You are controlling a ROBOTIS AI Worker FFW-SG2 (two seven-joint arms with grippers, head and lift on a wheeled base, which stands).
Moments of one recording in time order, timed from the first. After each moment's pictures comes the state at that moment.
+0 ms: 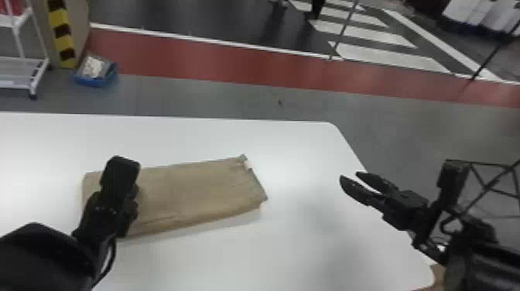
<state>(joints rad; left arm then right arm) -0.09 0.17 -0.50 -1.67 0.10 0.66 0.28 0.17 -0.15 -0.66 -1.96 -0.05 0.66 0.95</state>
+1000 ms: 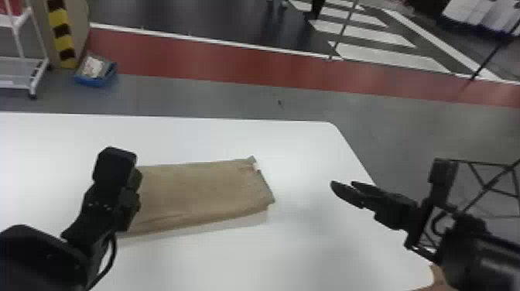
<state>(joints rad) -0.02 0.18 -0.46 -1.82 0.10 0.65 0.27 0.12 -0.13 -0.64 -2.04 -0.10 1.00 0.91</state>
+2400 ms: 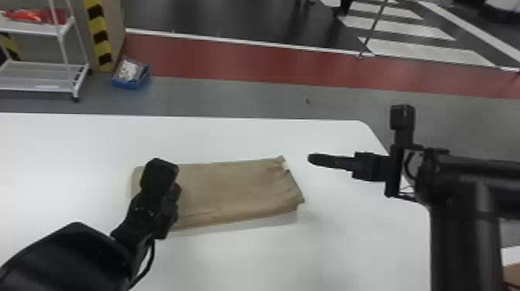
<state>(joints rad) -0.04 0.18 -0.49 -1.76 0.10 0.69 0.21 -0.22 -0.18 -0.31 -1.84 0.14 1.26 0.94</state>
